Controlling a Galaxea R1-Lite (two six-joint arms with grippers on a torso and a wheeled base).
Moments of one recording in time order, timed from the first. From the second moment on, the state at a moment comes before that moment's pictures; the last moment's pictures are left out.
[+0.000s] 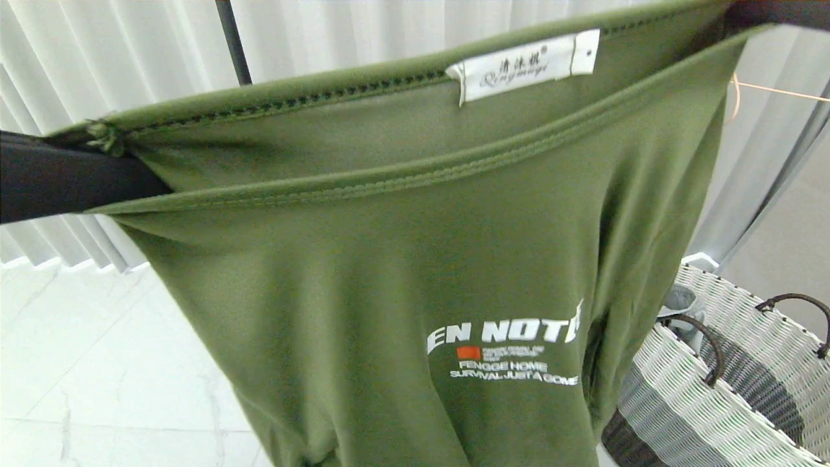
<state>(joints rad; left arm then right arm) -1.07 1.18 -1.54 0.72 0.30 -0.08 1.04 1.28 -1.53 0.21 -0.30 -0.23</state>
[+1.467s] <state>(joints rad) -0.84 1.33 -1.71 0.64 0.24 0.03 0.85 1.20 -1.53 0.37 -0.30 -0.29</state>
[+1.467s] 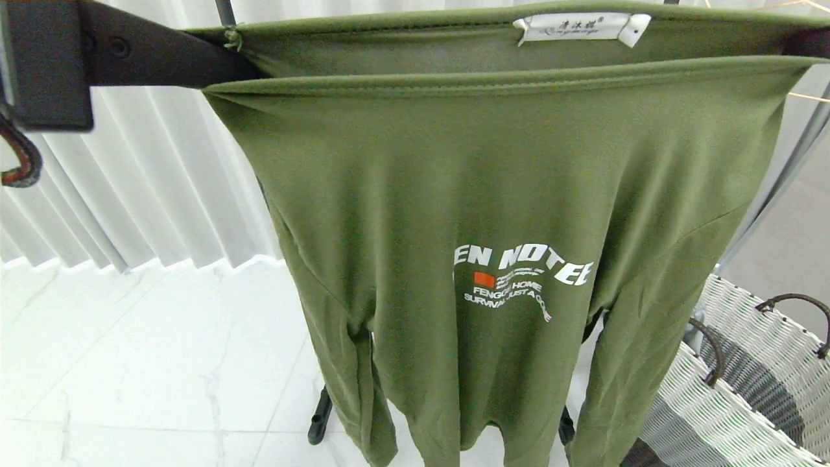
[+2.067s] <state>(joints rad) -0.84 1.34 -1.70 0.64 0.25 0.02 0.85 1.18 -1.49 0.38 -0.30 -0.29</state>
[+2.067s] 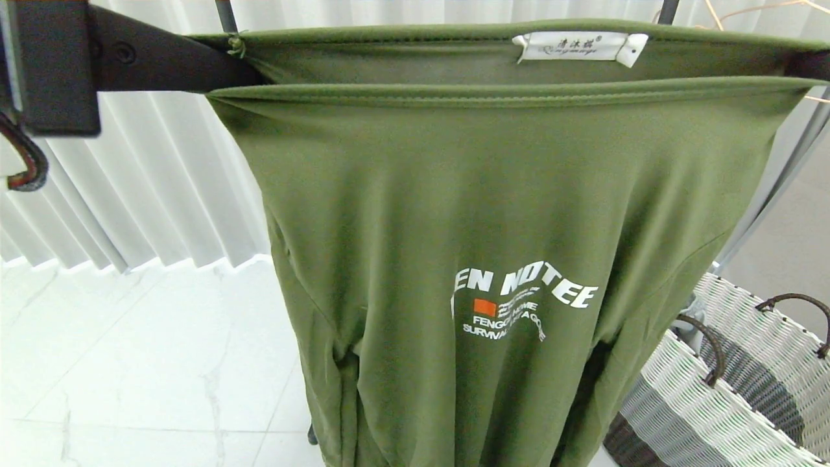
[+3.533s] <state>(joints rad) -0.72 1.20 -1.43 0.64 0.42 0.11 0.08 1.03 -1.16 0.50 -0.19 -0.42</state>
